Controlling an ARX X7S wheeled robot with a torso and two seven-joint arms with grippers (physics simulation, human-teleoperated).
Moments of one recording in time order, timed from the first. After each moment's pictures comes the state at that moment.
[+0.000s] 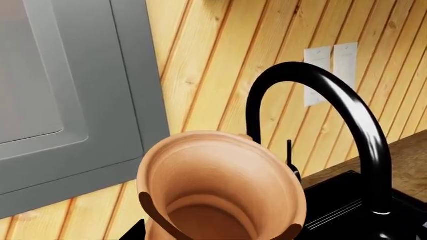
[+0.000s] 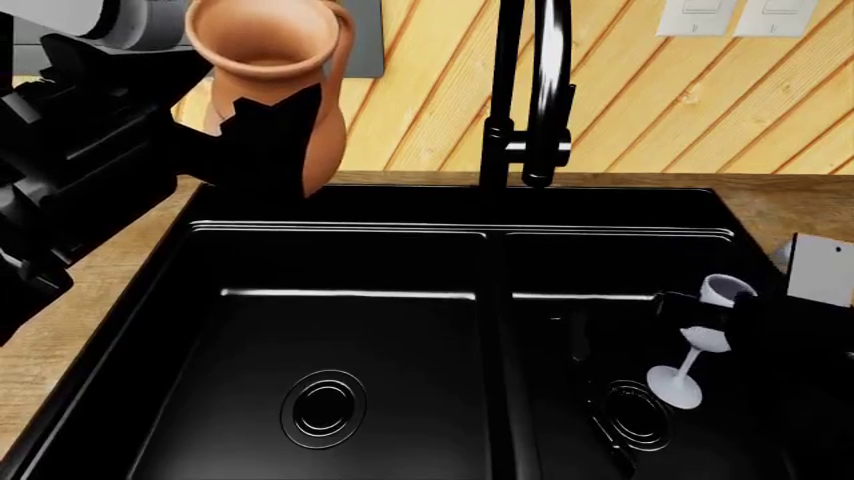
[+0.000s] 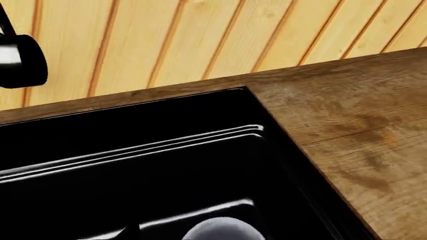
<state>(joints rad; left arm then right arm) -1.30 -0.87 0.44 0.50 -1.73 -0.92 -0.68 0.51 0.89 -0.37 -0.11 1.20 0.45 0.65</state>
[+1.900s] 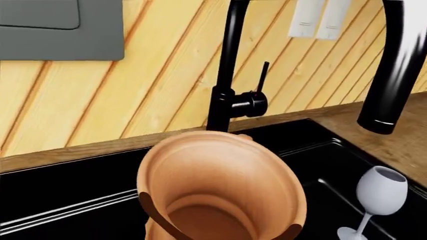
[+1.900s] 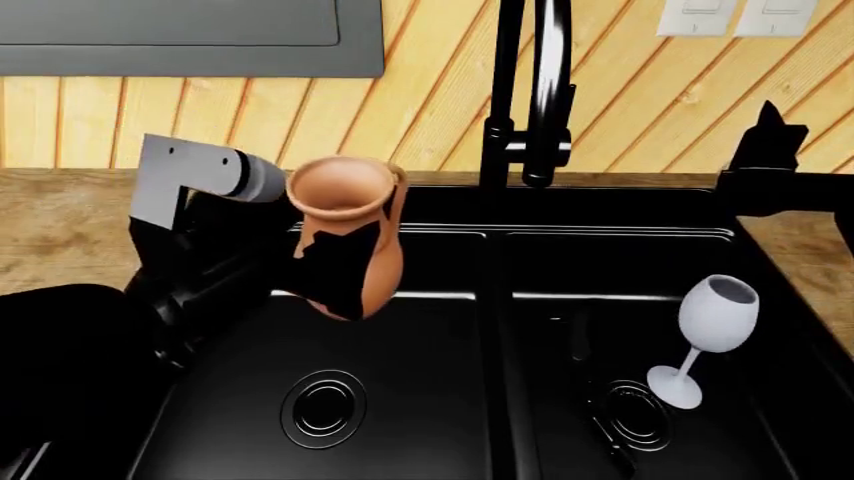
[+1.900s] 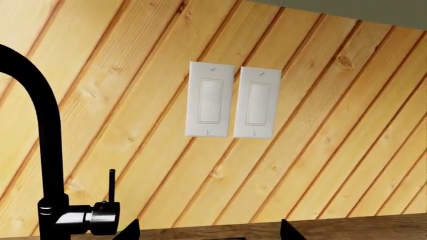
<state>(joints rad) -0.91 -0.80 0.48 0.44 -1.60 -0.76 -0.52 0.88 1.11 -0.26 -0.58 1.47 0.72 0.96</state>
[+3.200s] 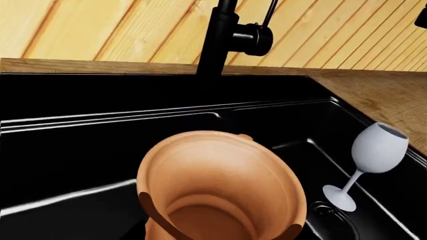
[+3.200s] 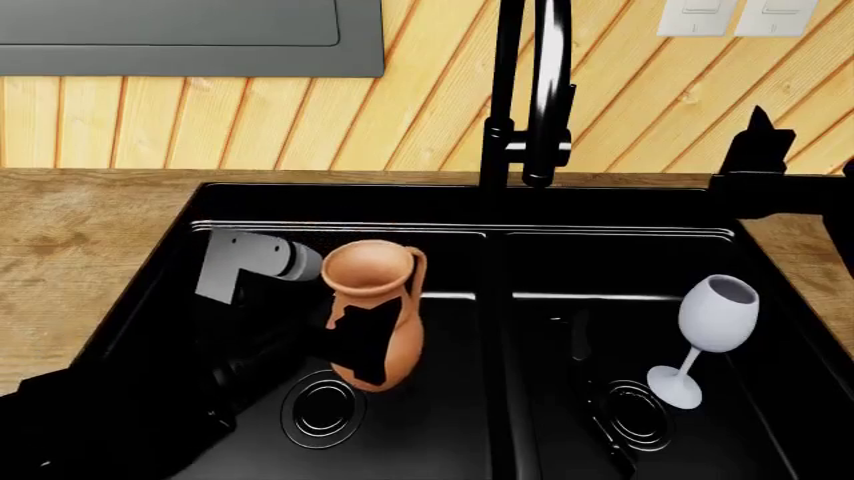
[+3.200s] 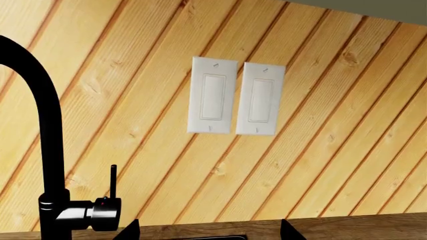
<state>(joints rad) -0.69 -0.74 0.54 0.38 -1.49 -0.67 -0.41 0.88 1.09 -0.28 -0.57 1.45 0.73 0.95</state>
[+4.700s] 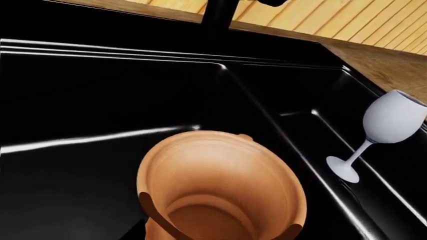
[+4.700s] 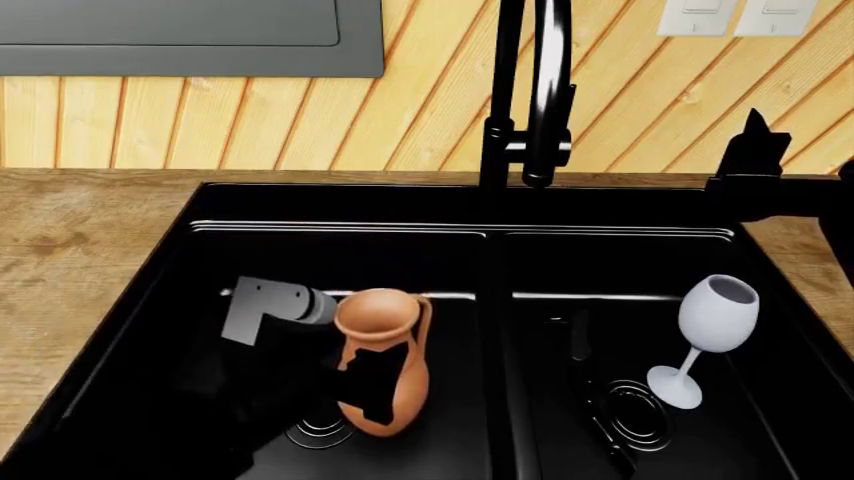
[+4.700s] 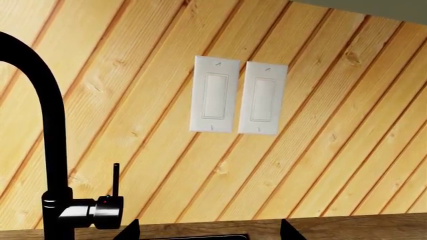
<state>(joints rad) -0.58 -0.71 0.59 0.32 -1.42 -0.62 -0.35 0.88 1.09 -0.27 -0.58 1.45 0.73 0.95</state>
